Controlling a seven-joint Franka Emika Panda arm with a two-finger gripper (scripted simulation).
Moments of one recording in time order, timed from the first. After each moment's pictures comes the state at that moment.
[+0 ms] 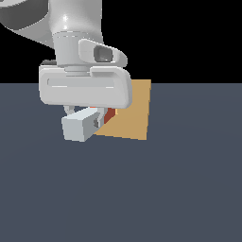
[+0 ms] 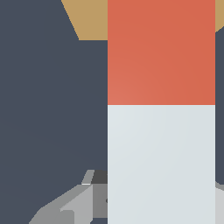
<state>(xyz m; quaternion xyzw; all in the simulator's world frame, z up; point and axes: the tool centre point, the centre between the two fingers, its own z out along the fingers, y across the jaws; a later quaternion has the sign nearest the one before) -0.077 -0.040 0.112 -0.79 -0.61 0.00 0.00</state>
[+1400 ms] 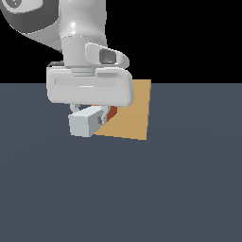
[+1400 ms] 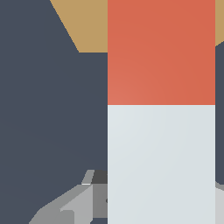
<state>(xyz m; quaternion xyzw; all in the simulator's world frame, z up) -0.072 -0.021 0.112 -0.79 -0.61 0.00 0.00</state>
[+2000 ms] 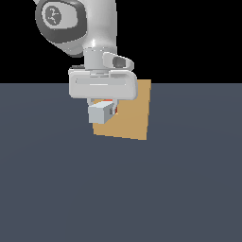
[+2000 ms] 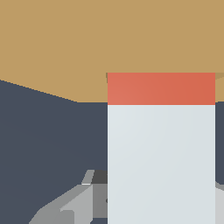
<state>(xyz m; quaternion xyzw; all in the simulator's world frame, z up) -0.053 0.057 0.113 -0.79 -0.61 0.00 0.00</state>
